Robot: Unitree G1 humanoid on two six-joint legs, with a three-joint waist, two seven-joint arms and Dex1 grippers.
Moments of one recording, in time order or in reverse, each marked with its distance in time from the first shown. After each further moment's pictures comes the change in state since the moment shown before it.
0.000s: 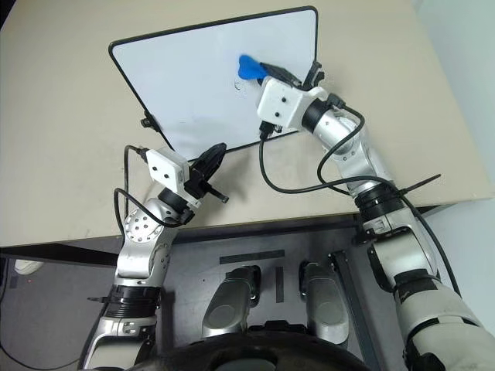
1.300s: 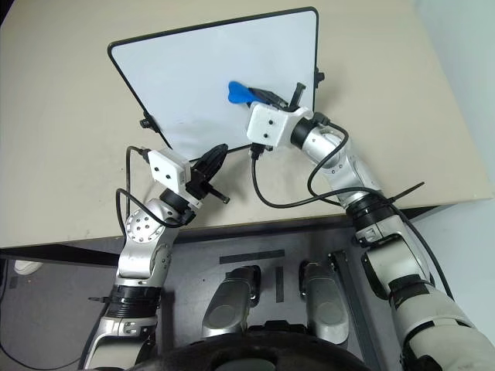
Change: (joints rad) left arm 0.001 -0.002 -0.005 0.002 0.000 0.000 -0.002; right arm 0.063 0.028 0.072 0.012 -0.057 -0.002 0.021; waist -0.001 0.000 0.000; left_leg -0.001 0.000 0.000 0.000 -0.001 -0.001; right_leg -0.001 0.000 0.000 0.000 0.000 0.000
